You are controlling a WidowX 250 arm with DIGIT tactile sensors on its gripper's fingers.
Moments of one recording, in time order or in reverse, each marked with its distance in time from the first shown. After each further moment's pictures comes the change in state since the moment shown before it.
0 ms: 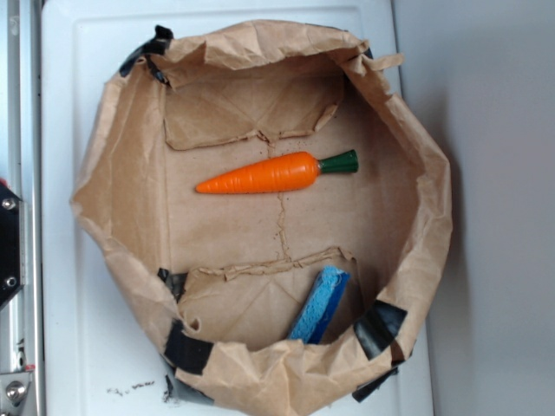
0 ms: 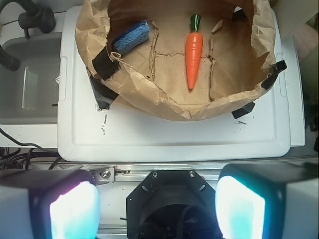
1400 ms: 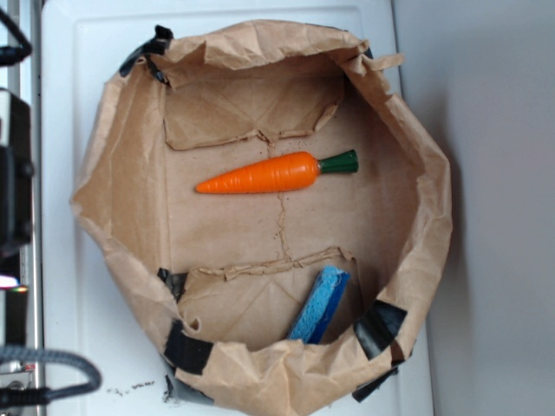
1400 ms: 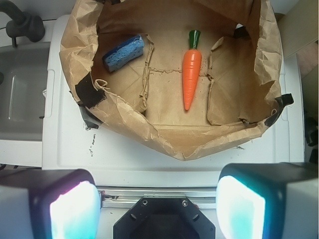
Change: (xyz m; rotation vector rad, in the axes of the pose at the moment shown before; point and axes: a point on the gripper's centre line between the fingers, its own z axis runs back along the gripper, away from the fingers) arm 0.035 0.009 -0.020 0.026 -0.018 -0.023
